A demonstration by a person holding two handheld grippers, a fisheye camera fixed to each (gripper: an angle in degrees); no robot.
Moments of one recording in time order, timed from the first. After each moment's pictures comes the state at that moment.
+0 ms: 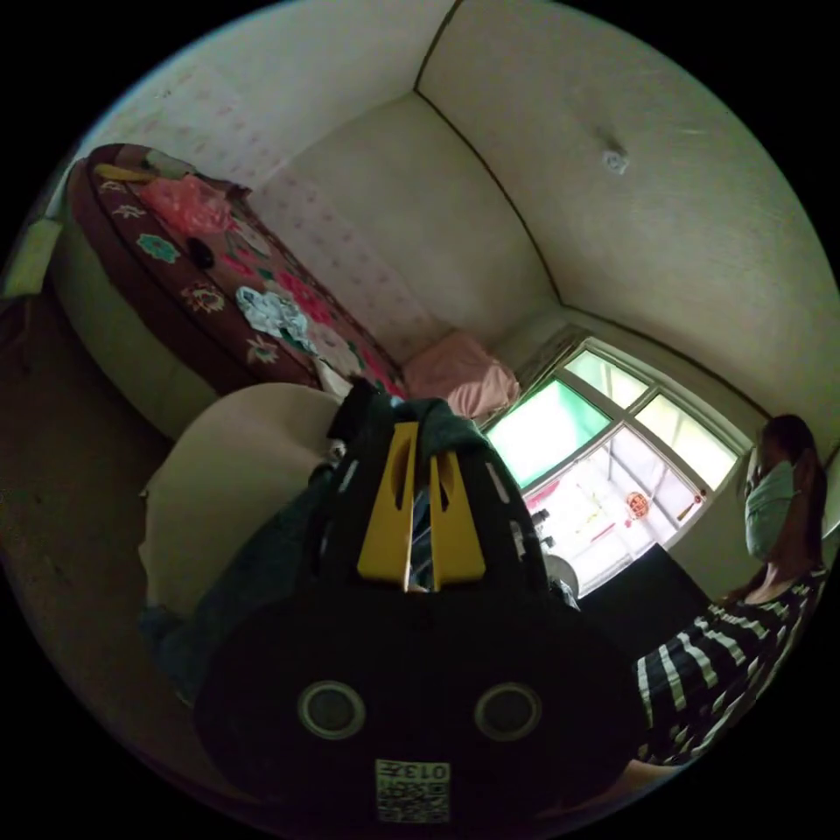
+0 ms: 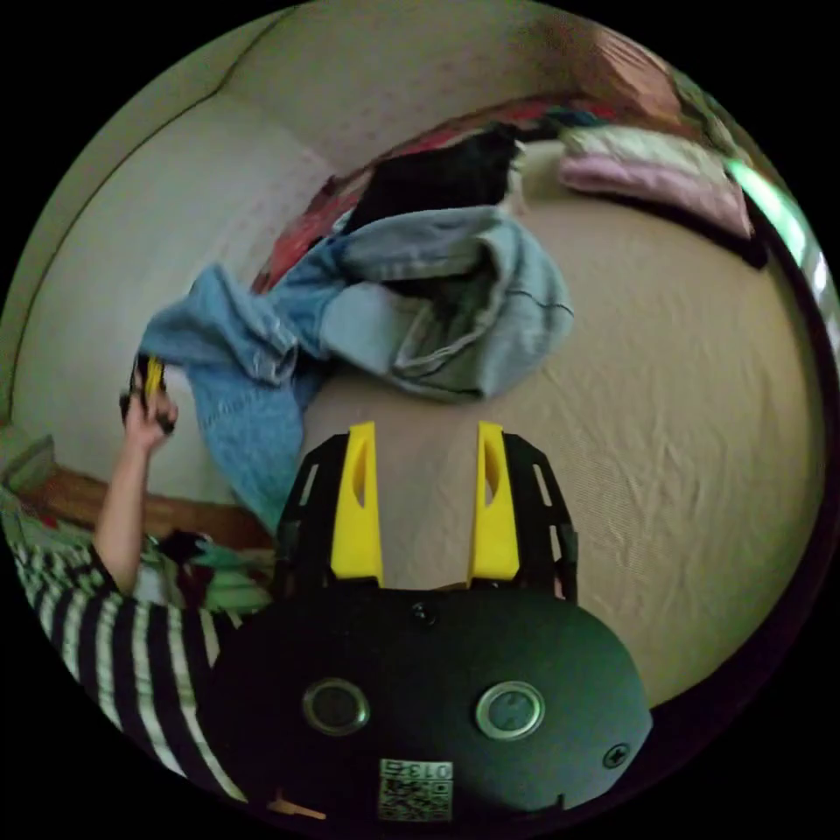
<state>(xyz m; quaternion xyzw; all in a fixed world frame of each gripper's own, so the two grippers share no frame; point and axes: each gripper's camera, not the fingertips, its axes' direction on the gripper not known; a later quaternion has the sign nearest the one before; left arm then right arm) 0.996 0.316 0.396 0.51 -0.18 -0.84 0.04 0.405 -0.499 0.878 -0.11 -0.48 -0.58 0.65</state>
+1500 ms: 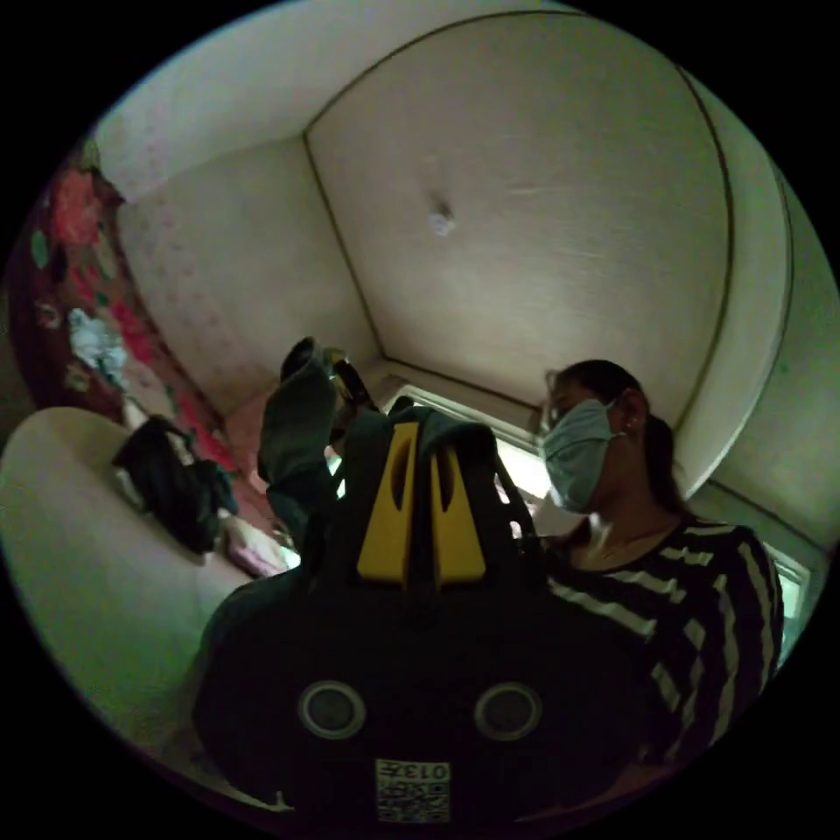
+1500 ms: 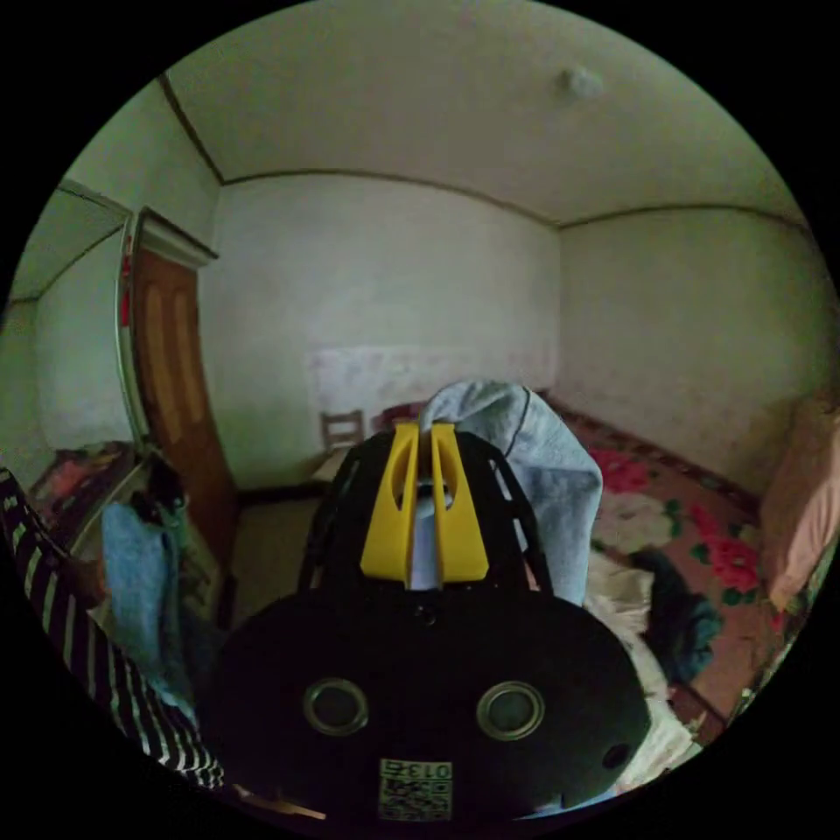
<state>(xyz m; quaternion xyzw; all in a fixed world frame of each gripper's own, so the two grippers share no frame) 1.190 0.183 0.388 0.72 -0.28 -0.63 0.05 0.332 -0.515 0.428 0.24 -0.68 -0.63 0.28</state>
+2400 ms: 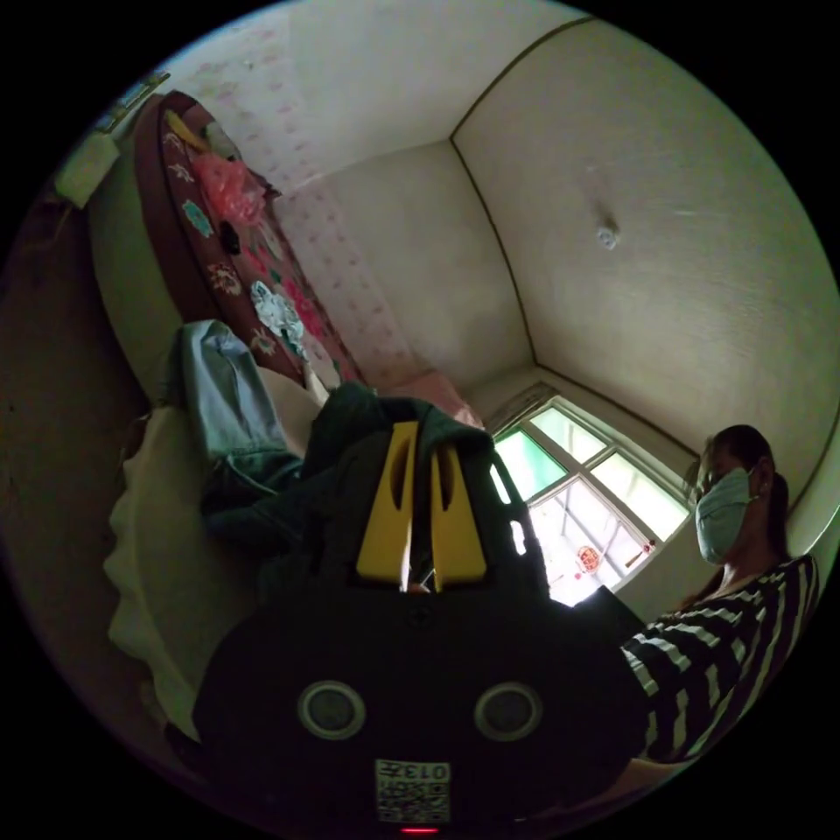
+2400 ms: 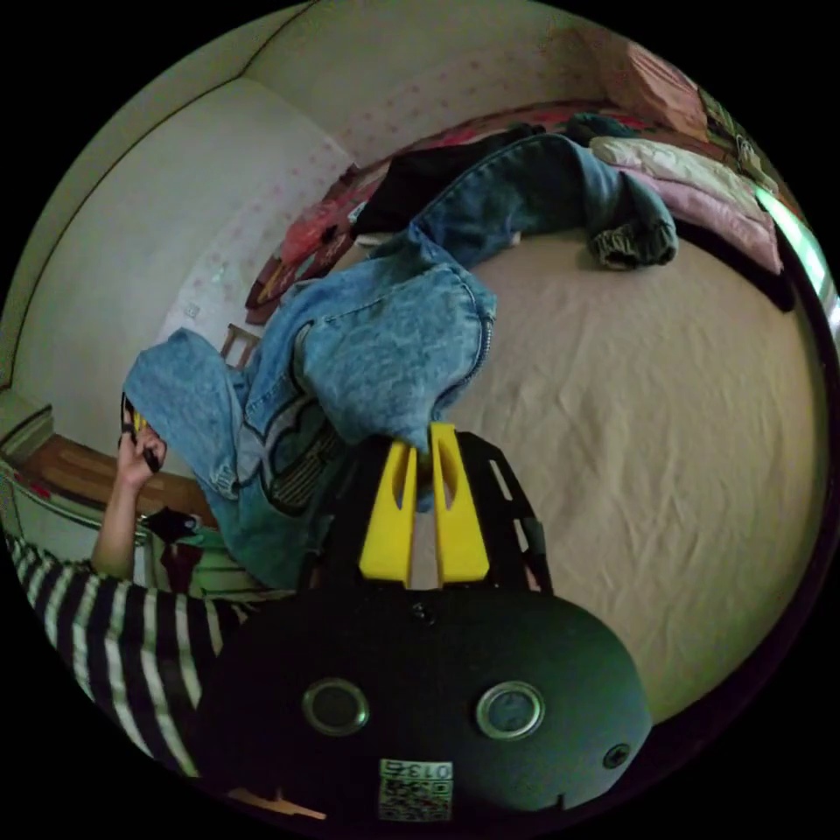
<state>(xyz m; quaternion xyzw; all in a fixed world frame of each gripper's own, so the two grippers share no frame) 1.213 0.241 0.566 0.58 -0.20 -0.79 -0.06 0.393 -0.416 0.787 -0.12 -0.49 -0.60 0.62</state>
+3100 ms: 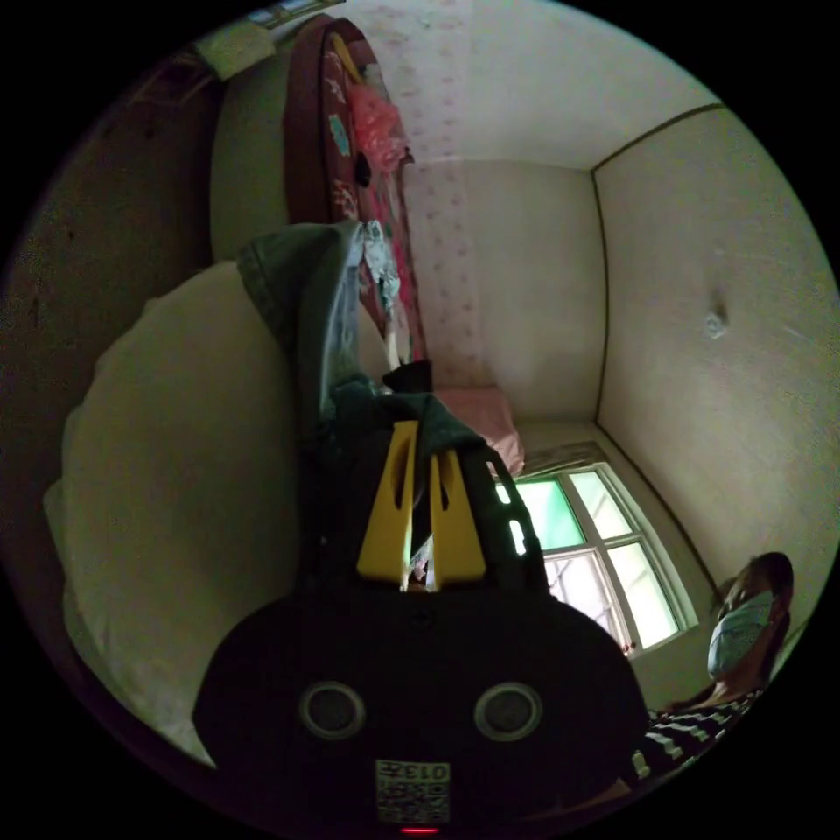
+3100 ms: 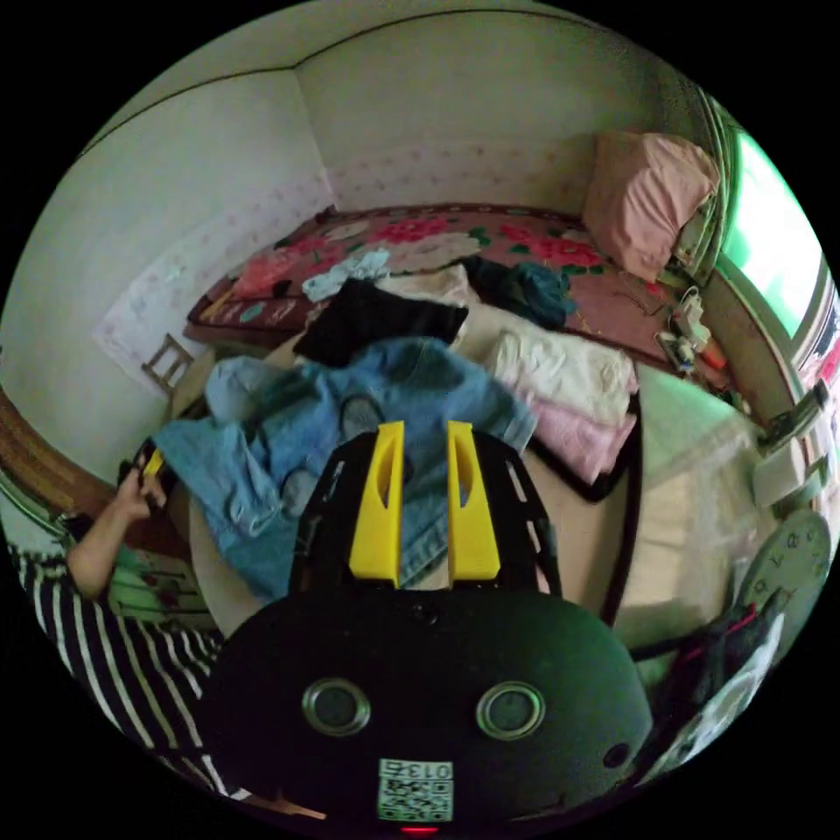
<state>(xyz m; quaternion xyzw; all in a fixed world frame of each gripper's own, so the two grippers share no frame) 1.137 0.254 0.690 0.55 -0.09 -0.80 -0.24 0.388 -0.505 0.659 0.08 -0.42 -0.62 0.65</state>
